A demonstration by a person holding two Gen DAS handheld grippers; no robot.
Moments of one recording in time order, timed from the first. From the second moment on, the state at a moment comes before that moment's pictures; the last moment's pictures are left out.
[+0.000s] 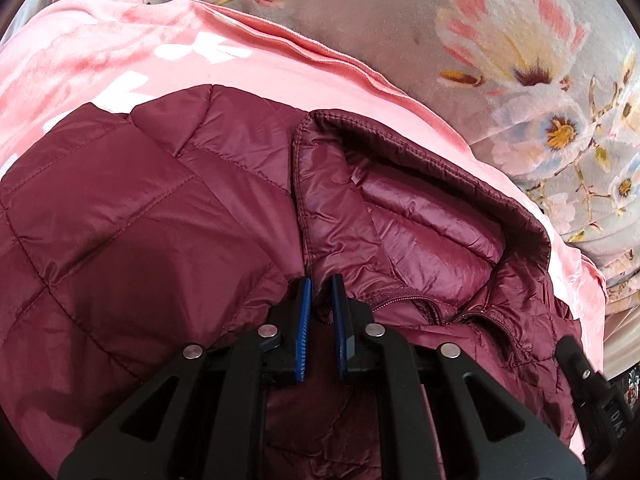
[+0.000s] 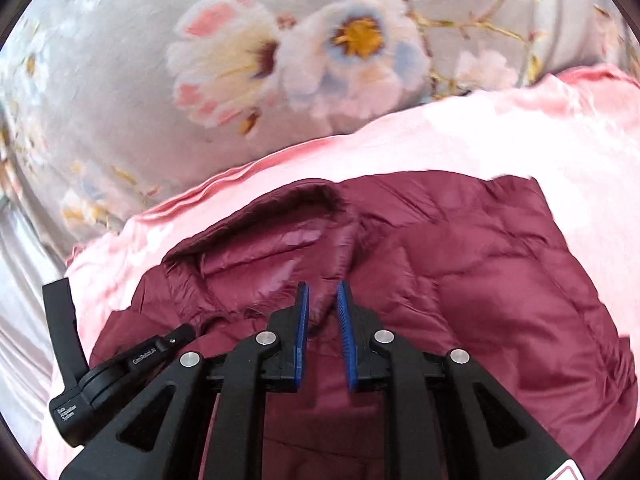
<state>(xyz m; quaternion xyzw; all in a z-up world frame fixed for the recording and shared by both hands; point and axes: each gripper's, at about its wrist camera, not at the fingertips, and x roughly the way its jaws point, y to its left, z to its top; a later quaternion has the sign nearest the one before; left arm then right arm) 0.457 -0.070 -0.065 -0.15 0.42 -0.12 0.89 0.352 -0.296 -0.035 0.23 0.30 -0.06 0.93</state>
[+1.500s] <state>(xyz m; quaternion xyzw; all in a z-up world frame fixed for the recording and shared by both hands) 0.254 0.084 -0.021 -0.16 0.39 -0.09 0.90 0.094 -0.305 -0.017 0.21 0.29 -0.05 0.93</state>
